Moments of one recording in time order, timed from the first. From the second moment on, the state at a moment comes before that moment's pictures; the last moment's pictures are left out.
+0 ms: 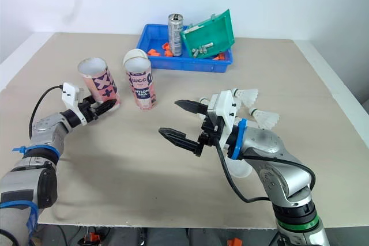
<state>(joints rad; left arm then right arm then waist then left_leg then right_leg) -0.84 0.52 0.23 1.17 -0.24 -0.24 -0.97 -0.33 -0.51 0.03 -0.53 0.65 0.54 0.76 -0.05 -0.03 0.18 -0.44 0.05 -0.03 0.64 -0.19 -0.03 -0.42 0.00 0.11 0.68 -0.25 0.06</state>
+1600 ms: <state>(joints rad) -0.48 0.92 -0.15 0.12 -0.19 0.15 -1.52 0.12 -0.40 0.00 -0.58 0.29 0.54 0.26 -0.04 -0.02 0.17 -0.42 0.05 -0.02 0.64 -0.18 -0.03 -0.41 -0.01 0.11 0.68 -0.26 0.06</state>
